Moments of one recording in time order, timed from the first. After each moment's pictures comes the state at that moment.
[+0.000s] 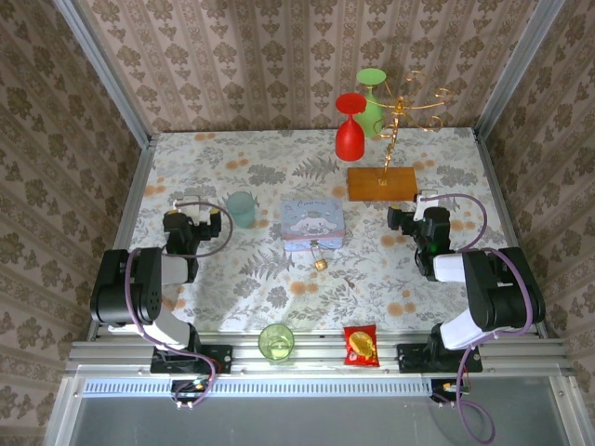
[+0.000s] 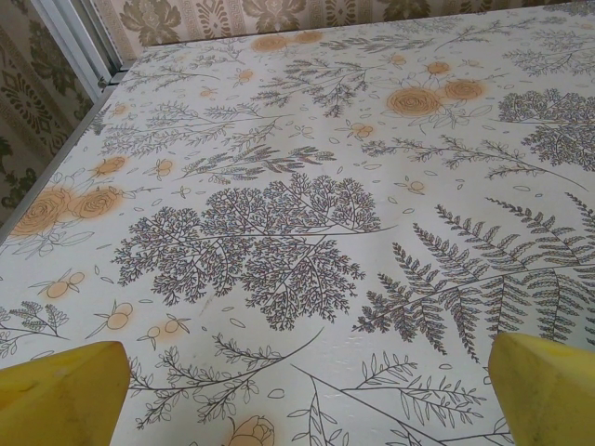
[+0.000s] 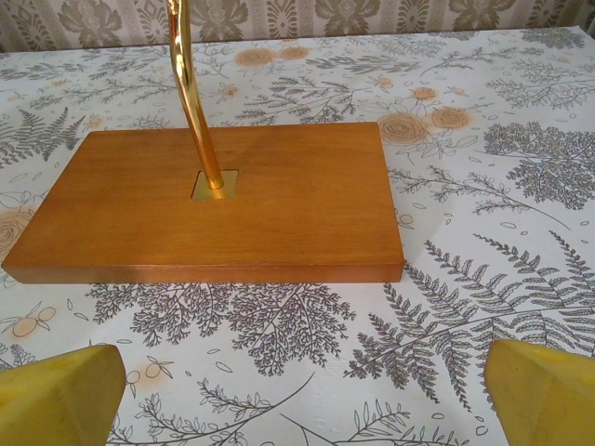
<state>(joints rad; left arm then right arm) -0.02 1.56 0.38 0.82 -0.02 0.09 0.02 1.52 0.39 0.75 0.07 0.05</state>
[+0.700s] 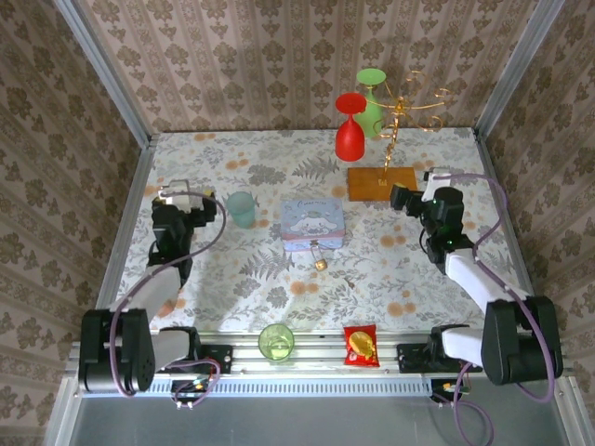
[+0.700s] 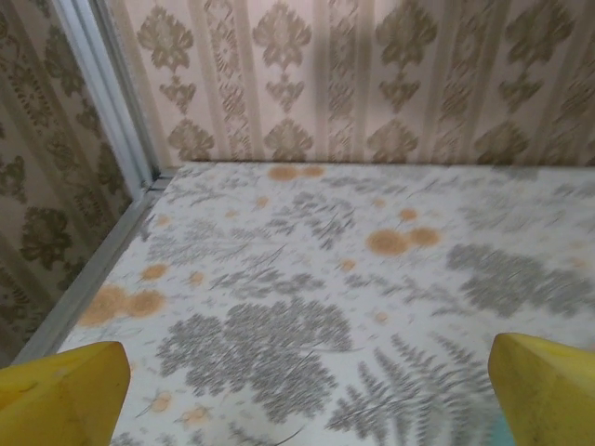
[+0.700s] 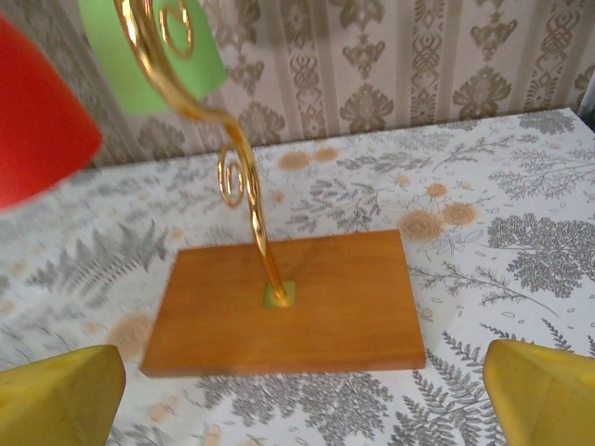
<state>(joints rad) -0.06 1.13 0.47 0.46 -0.04 -0.05 0.02 1.19 0.60 0.27 0.02 0.19</state>
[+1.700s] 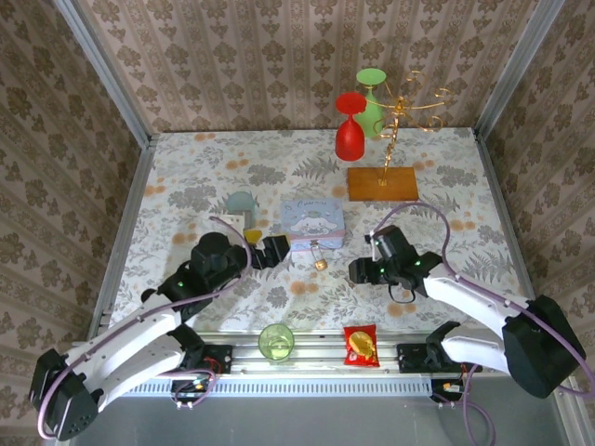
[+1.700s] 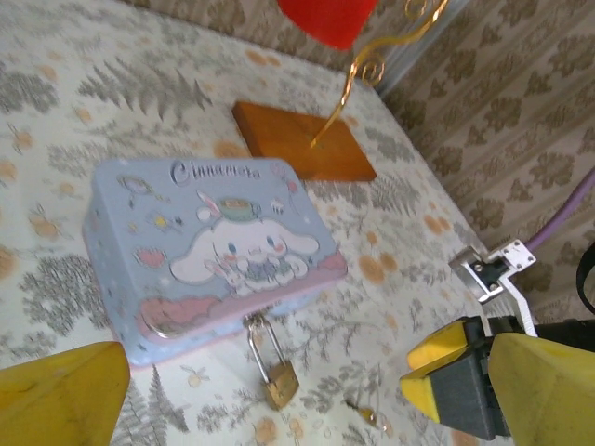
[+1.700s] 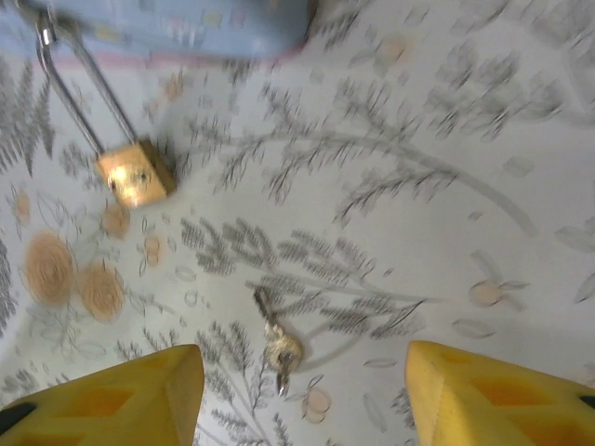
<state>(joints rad) -0.79 0.81 0.47 0.03 0.04 -0.61 0.56 1.16 0.53 -0.37 -0.14 0.50</state>
